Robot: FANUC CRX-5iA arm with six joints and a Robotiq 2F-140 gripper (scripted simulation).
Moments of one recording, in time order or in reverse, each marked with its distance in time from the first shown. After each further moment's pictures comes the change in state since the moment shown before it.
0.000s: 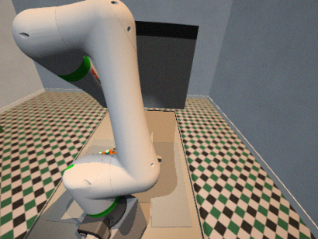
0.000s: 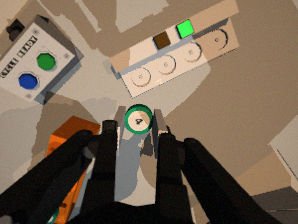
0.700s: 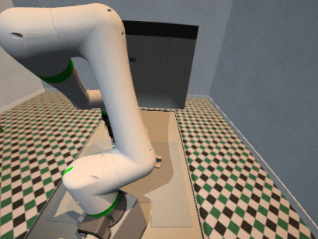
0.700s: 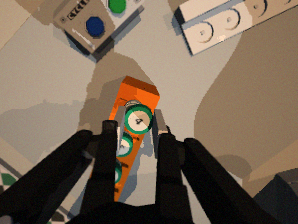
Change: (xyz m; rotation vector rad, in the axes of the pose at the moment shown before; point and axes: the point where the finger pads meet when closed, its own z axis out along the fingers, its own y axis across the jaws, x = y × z) arm -0.091 -0.104 0.000 -0.001 0.000 0.001
